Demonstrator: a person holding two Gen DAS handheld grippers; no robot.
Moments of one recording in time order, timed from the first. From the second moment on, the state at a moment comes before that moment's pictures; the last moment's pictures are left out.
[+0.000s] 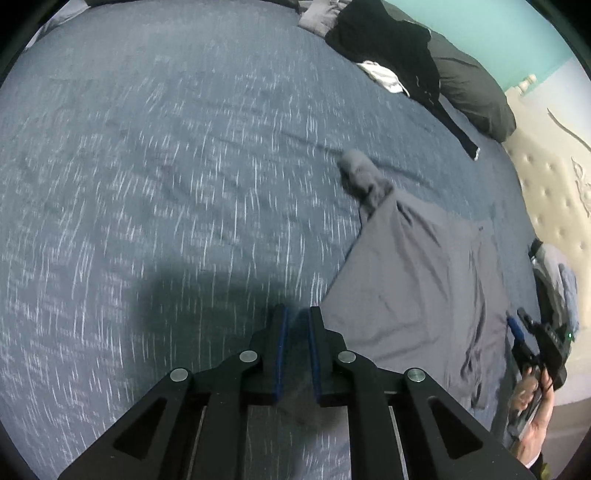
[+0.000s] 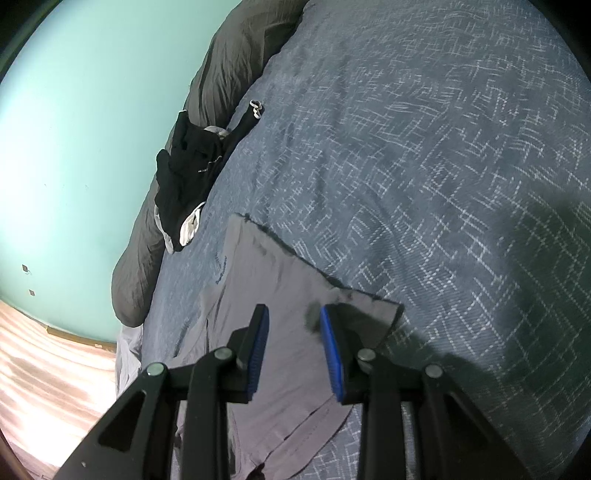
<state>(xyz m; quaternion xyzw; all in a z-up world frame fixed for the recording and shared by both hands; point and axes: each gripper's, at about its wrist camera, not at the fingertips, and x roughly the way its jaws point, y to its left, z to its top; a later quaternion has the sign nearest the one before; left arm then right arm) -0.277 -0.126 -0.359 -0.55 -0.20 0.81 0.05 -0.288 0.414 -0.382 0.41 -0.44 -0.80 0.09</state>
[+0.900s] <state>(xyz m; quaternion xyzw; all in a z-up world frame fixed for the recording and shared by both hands) -0.234 -0.093 -0.331 -0.54 -0.18 0.82 0.07 -0.288 0.409 -0.385 0.41 -0.44 -0.79 0.10</state>
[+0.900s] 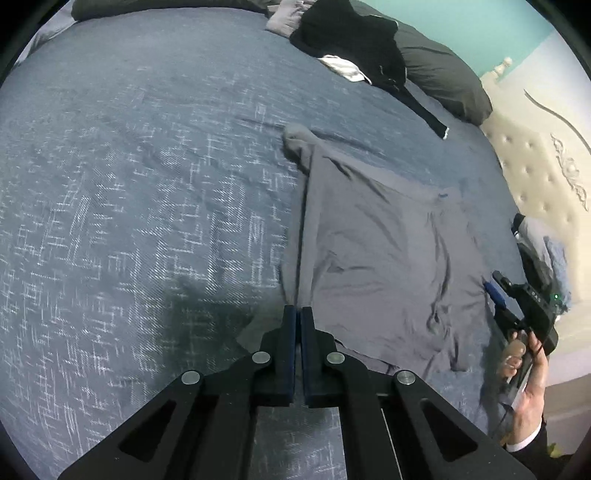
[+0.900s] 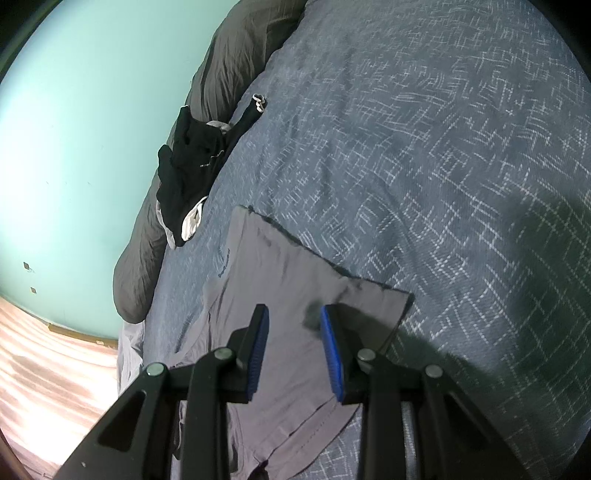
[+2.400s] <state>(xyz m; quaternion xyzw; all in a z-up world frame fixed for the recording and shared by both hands) -0.210 -0.140 -0.352 -0.44 -0.28 0.85 -0.02 -0.292 0.376 -0.378 0.43 -0.40 -0.80 0.14</state>
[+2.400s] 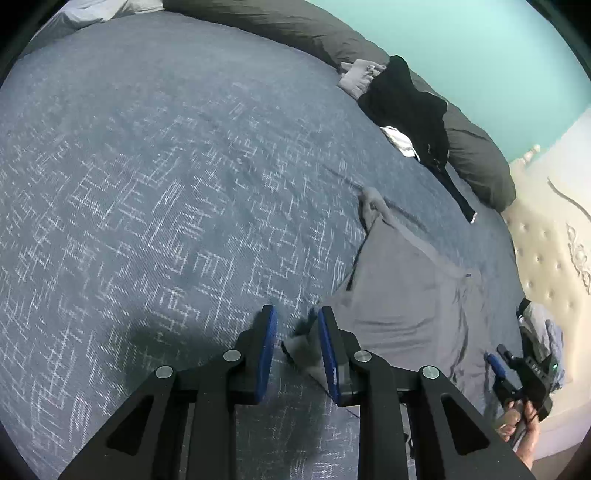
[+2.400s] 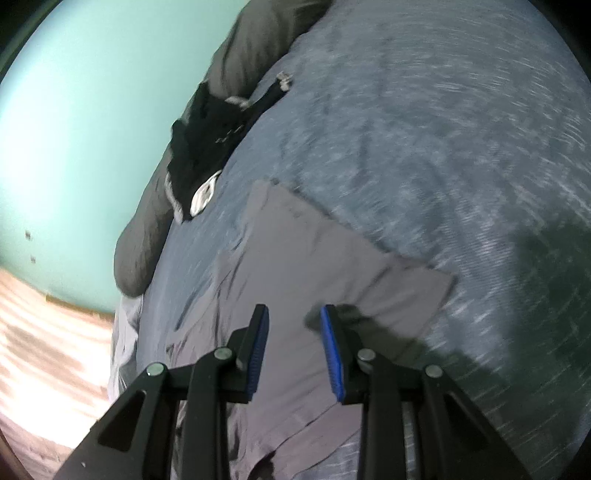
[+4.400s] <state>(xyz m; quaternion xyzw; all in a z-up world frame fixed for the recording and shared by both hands) -0.202 -0.152 -0.360 -0.43 -0.31 0.85 0.02 -0.428 -0.005 -0.318 0.52 0.06 -0.76 0.39</state>
